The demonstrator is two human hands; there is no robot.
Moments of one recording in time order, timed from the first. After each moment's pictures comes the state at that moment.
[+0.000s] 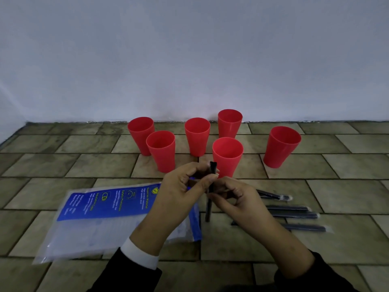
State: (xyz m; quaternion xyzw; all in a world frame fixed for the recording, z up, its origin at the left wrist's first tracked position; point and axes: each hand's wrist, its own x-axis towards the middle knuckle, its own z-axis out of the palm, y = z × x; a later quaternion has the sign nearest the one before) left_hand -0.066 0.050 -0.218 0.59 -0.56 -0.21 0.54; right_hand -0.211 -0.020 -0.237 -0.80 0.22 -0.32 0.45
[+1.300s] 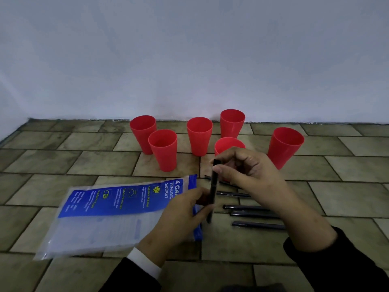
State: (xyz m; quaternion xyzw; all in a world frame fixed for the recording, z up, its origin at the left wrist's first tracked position) left_hand -0.065 0.059 -0.266 0.67 -0.61 -0.22 0.35; right_hand -0.210 -0.045 -0.191 -0.77 0.19 -0.32 0.51
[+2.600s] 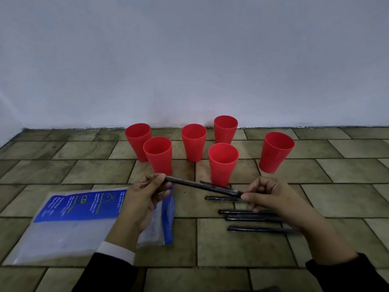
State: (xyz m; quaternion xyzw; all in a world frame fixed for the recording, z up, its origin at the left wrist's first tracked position) left_hand -0.005 0.053 -0.257 0.50 -0.19 -0.44 0.72; right_hand -0.271 -0.073 -0.233 -0.66 0.34 -0.22 0.63
